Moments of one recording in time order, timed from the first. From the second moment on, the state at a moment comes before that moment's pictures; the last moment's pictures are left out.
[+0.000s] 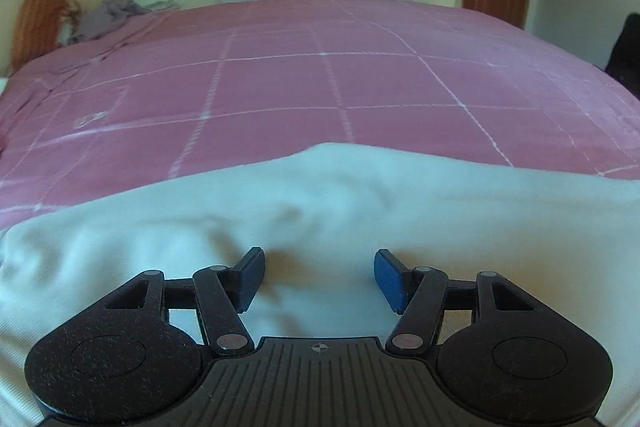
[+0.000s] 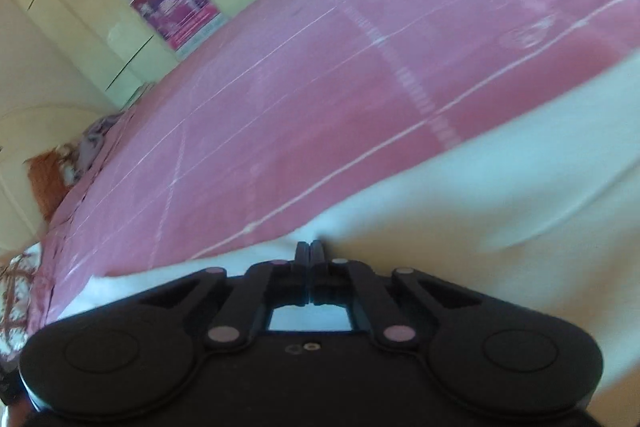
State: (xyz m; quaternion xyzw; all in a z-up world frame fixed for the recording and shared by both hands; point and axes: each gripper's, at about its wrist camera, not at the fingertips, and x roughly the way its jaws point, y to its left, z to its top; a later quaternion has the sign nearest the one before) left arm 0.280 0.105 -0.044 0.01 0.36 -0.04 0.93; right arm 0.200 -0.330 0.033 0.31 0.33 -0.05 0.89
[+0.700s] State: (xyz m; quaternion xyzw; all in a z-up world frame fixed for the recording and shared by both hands) left arm 0.183 0.184 -0.069 -0.09 0.33 0.01 0.94; right arm 0.016 -0.458 -0.015 0.51 0.19 -0.11 0.83
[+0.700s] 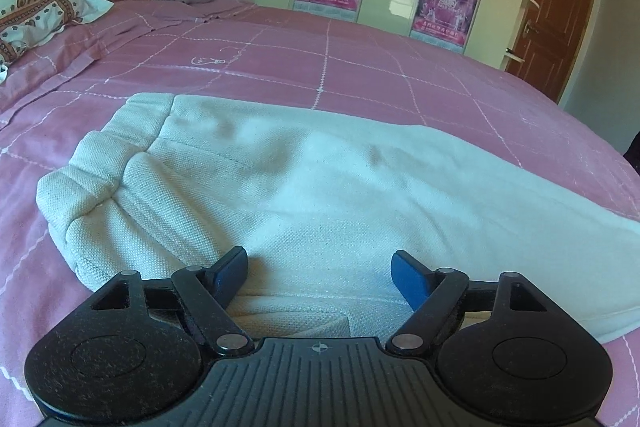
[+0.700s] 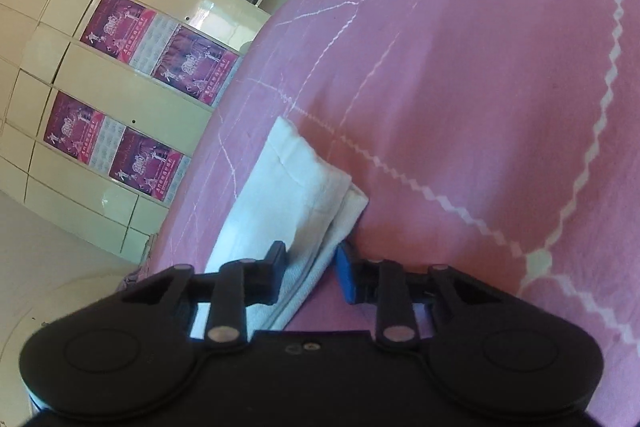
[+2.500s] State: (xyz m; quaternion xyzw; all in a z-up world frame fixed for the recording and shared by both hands) left arm 0.105 0.285 -0.081 -0.09 0.36 0.19 0.91; right arm 0.161 0.025 0.041 -0.08 0.36 0.11 0.92
